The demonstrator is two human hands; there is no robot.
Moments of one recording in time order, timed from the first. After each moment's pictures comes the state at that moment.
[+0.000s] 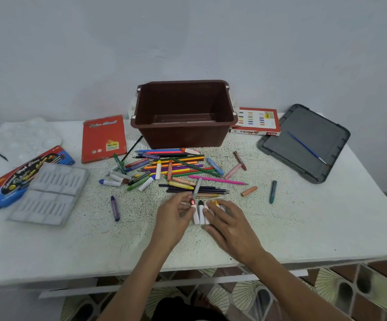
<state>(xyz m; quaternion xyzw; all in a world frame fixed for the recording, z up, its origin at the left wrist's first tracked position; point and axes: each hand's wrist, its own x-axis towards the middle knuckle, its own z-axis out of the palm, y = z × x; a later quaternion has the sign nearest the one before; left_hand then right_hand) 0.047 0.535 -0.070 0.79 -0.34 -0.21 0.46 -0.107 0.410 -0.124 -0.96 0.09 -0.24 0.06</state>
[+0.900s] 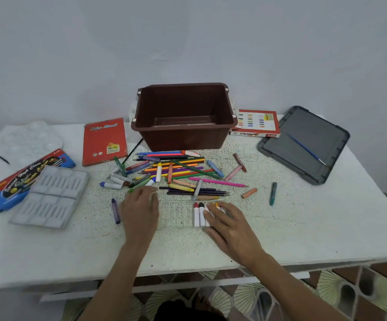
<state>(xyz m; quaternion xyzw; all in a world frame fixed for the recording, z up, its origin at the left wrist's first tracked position) 0.101 0.561 -0.081 0.89 -0.32 0.08 0.31 -0.107 0.409 -0.128 -0.96 0.09 -0.24 0.06</state>
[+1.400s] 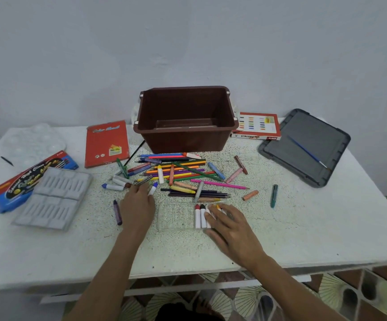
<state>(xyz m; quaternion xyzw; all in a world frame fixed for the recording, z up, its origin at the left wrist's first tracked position) 0.127 0.553 -0.077 0.93 -0.30 0.00 0.21 -0.107 0.409 -0.127 -0.97 0.09 -0.24 0.06</state>
